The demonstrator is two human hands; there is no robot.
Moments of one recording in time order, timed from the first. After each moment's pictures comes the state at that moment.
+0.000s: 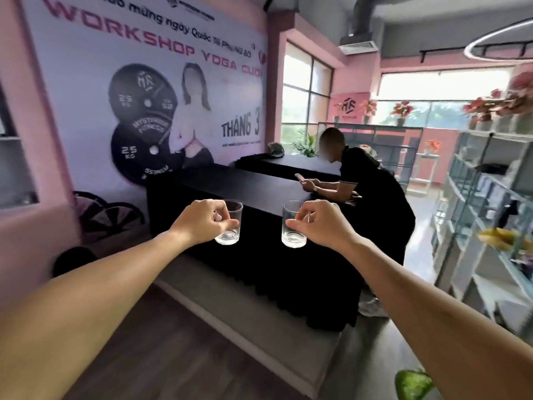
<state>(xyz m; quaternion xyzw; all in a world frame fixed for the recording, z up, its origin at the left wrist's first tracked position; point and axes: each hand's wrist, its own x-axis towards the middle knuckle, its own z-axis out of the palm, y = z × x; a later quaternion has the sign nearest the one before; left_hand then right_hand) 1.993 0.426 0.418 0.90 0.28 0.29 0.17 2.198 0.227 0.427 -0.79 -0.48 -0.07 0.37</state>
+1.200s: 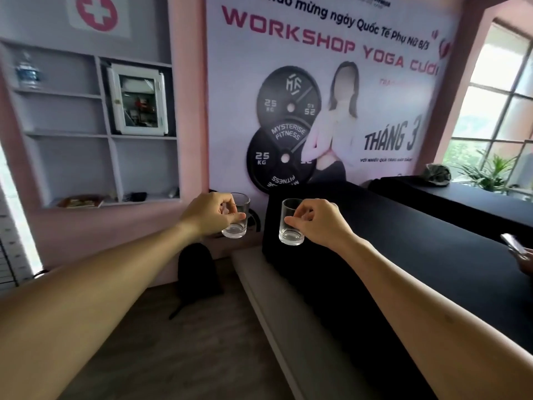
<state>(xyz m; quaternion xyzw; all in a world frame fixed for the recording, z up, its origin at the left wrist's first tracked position) 1.935 0.913 0.436 0.79 0.52 0.32 0.10 2.190 0.851 0.438 -0.63 -0.67 0.07 0.38</state>
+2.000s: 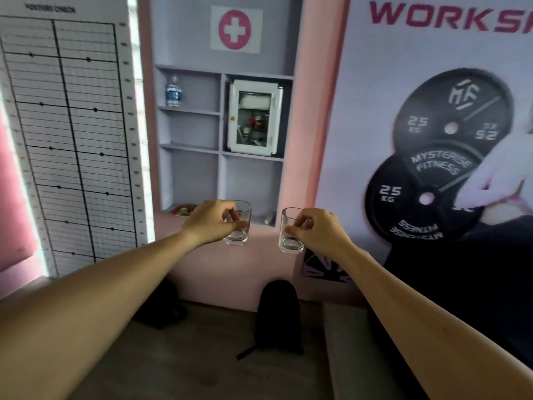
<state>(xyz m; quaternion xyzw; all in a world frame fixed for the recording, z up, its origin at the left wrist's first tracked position) 1.786 1.219 0.429 0.63 0.69 0.36 0.00 2.036 1.294 0.435 -0.44 -0.82 0.17 0.33</state>
